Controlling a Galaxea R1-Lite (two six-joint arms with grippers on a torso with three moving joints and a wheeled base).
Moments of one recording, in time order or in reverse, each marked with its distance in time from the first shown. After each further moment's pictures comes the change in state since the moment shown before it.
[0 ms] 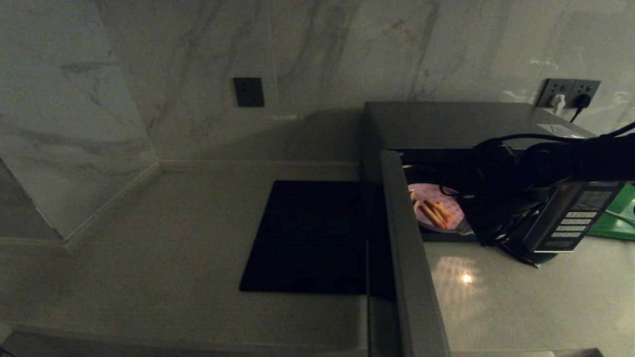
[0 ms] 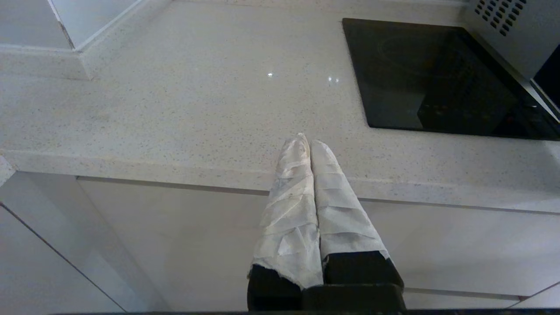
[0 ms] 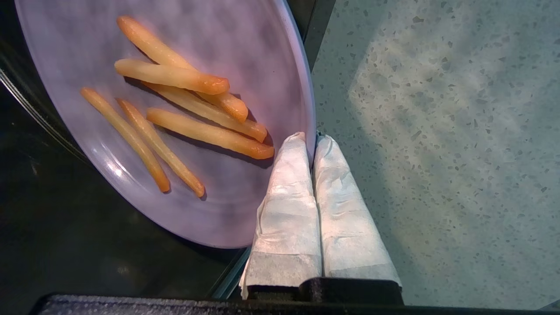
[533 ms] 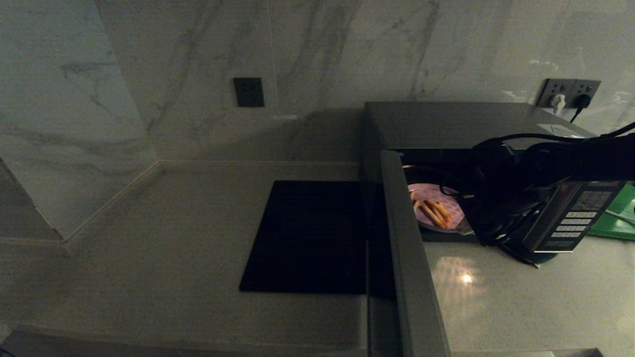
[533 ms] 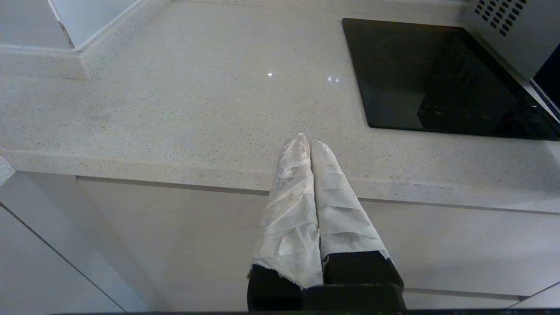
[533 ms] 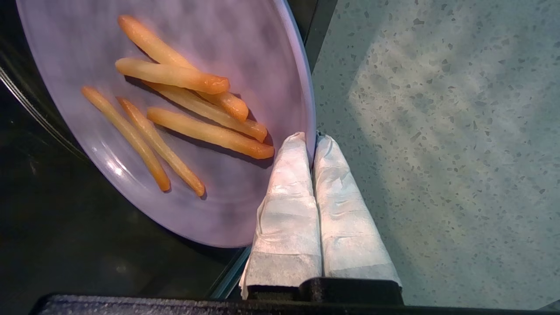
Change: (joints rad) left arm 0.000 0.000 0.000 0.000 0.000 0.000; right arm 0.000 -0.001 -0.002 0.001 0.000 -0.008
